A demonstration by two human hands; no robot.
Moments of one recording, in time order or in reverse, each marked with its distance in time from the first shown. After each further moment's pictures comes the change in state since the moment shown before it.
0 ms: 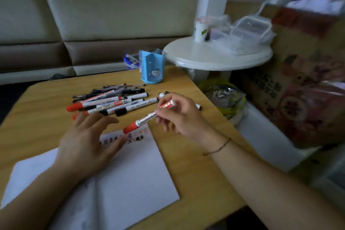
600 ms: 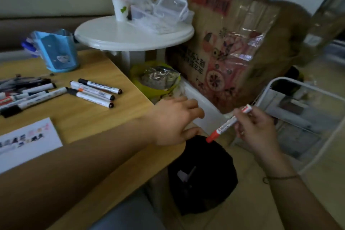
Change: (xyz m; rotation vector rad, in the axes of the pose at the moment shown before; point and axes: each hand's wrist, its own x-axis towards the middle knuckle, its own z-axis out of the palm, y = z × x) left_hand 0.083 0.289 0.101 -0.144 -0.293 0.931; right_hand -0.238 0.029 -0.213 -0.314 1.037 0.117
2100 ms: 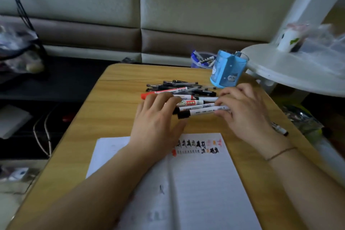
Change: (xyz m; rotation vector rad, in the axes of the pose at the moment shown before) left_hand -0.320 -0.110 -0.069 0.248 0.403 -1.110; right_hand -0.042 -0.120 0.387 -0.796 -0.616 -1.076
